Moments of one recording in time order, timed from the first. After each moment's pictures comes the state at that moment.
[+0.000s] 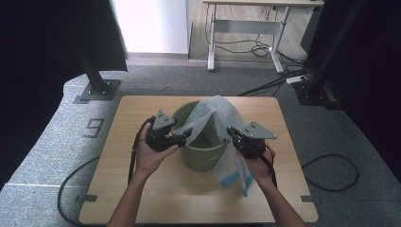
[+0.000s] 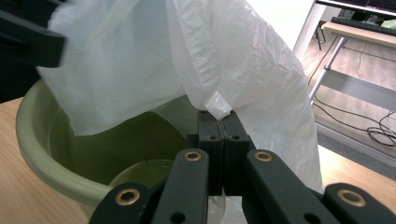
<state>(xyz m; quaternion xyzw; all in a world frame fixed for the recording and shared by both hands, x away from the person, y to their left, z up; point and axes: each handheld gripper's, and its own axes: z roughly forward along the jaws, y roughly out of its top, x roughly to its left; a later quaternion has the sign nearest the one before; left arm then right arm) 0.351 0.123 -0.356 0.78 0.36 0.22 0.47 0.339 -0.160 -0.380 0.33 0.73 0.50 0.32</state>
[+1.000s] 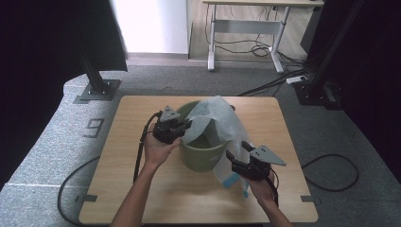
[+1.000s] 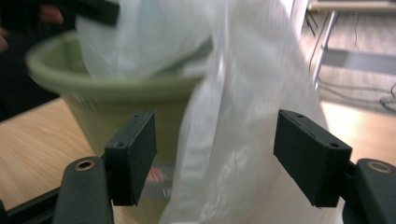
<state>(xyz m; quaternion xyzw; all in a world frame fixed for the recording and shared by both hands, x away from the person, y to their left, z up) 0.383 0.113 -0.370 0.79 0.35 0.19 0.47 0.305 -0.181 -0.444 0.40 0.68 0.54 0.29</state>
